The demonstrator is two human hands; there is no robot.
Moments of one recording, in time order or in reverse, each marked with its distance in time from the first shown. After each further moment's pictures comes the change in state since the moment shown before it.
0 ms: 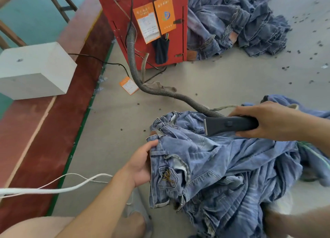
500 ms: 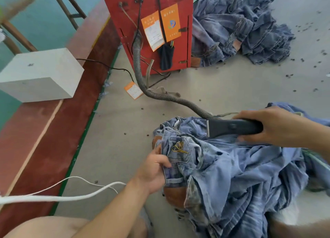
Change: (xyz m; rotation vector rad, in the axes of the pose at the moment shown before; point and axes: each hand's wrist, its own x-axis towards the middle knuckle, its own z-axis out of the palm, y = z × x) left_hand -0.001 -0.015 0.020 -0.125 -0.139 0.256; right_hand 0.000 -0.009 -0.005 0.026 0.067 -0.020
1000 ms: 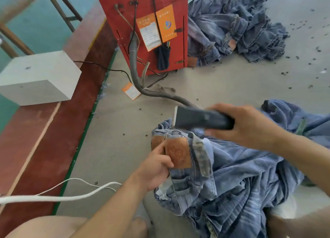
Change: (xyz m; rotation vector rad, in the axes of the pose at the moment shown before) left_hand 0.002 0.004 -0.001 0.127 -0.067 -0.096; right_hand 0.017 -0.066 0.017 0.251 0.250 -0.106
